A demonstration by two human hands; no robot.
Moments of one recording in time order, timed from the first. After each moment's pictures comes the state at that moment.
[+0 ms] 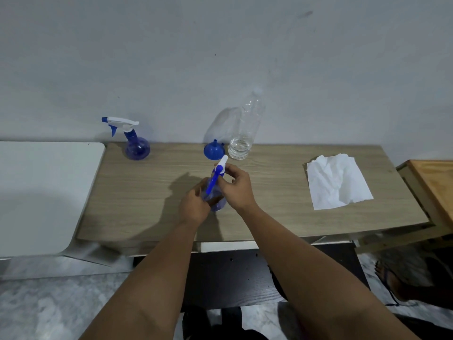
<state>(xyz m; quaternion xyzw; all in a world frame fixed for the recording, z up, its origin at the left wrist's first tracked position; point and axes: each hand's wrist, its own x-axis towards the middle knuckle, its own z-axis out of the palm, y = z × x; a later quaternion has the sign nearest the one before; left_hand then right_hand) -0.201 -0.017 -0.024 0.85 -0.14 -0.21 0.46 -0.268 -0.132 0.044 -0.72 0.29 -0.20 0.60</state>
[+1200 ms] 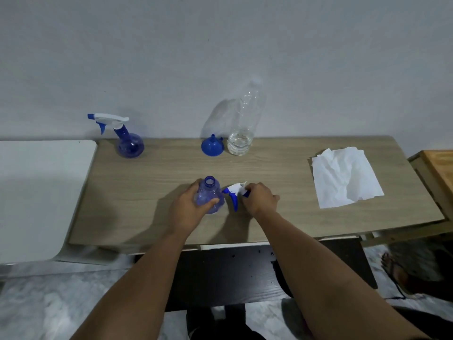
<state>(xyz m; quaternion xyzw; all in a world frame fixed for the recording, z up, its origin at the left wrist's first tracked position) -0.197 -0.007 -0.032 0.85 -0.21 -0.16 0.45 -0.290 -0.209 -0.039 -0.87 0.42 0.10 0.24</state>
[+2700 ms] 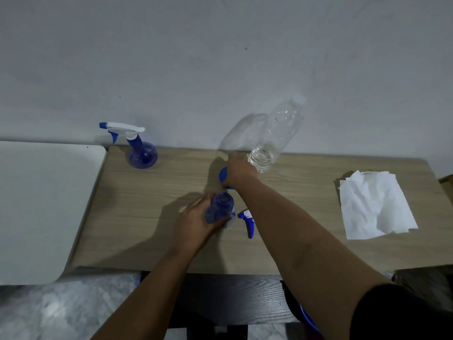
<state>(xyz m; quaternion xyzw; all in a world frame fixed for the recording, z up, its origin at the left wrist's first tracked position) -0.157 0.001 -0.017 0.86 -0.26 -0.16 0.41 -0.099 -0.207 -0.019 -0.93 0.29 0.19 0.12</state>
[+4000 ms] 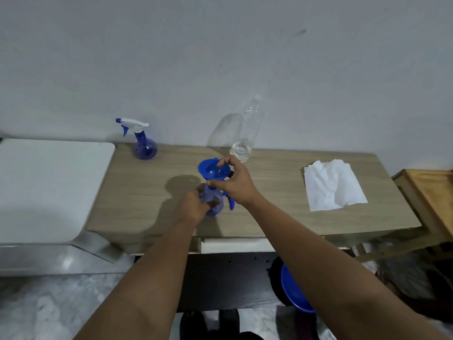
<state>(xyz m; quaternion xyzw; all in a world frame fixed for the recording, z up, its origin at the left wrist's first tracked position) -0.219 0.008 0.002 0.86 -0.16 -0.24 0.42 -0.285 -0.130 0.076 -0.77 0.18 -0.15 0.60</state>
